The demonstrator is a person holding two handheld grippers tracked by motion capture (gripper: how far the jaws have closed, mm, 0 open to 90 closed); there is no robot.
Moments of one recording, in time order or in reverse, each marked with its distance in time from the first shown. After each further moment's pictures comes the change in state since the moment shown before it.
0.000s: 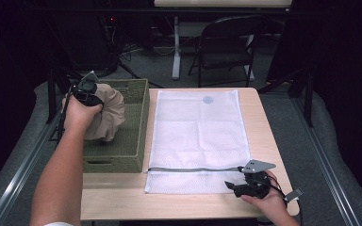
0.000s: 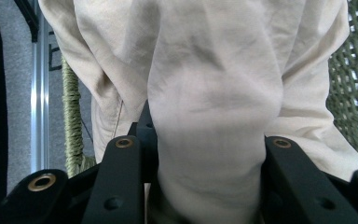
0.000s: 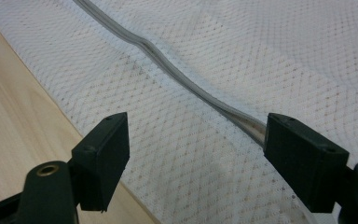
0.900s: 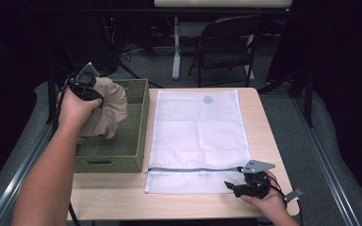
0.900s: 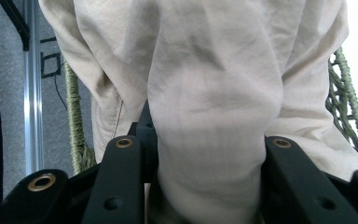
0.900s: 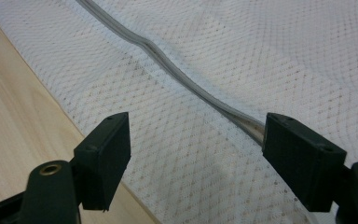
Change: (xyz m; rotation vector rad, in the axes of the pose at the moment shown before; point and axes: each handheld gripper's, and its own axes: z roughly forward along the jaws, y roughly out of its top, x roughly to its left) left arm -0.008 0.004 -0.041 -0.014 -0.045 0.029; right arm 0.001 0.000 0.001 -0.007 0.006 -0.005
